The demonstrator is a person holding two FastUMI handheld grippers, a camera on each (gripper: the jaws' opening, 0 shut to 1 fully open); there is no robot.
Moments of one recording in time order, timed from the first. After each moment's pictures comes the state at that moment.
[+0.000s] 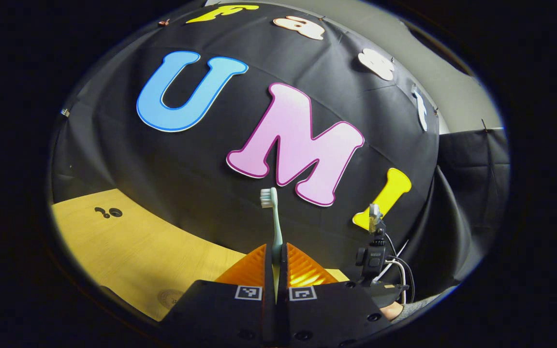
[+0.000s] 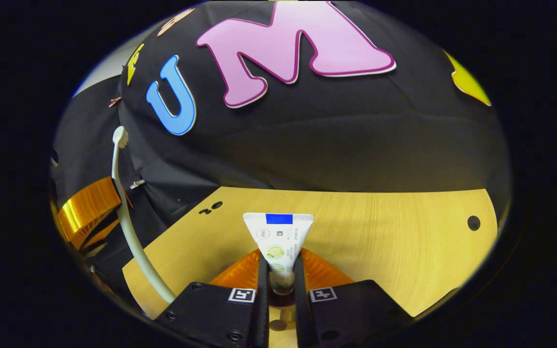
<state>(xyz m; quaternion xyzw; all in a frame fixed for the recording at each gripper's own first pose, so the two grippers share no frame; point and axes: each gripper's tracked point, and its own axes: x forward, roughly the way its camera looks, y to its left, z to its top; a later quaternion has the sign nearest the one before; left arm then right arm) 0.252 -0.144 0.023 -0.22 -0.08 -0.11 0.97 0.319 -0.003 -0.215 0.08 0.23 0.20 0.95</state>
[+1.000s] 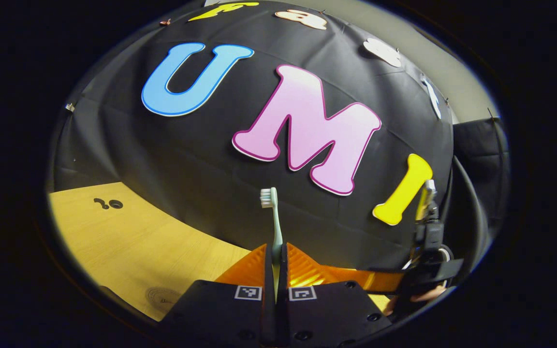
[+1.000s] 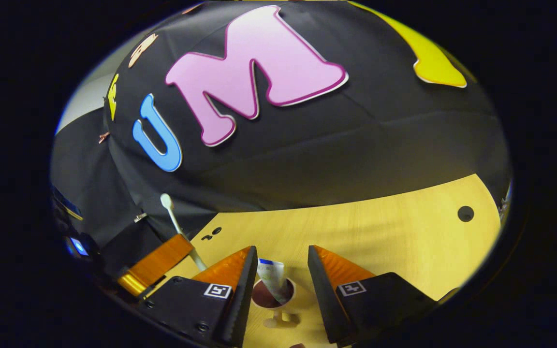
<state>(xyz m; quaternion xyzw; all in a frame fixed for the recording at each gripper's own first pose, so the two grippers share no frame) 0.320 -0.160 -0.021 -0.21 -0.07 -0.06 0.97 0.314 -0.068 -0.154 0.17 0.18 0.16 0.96</state>
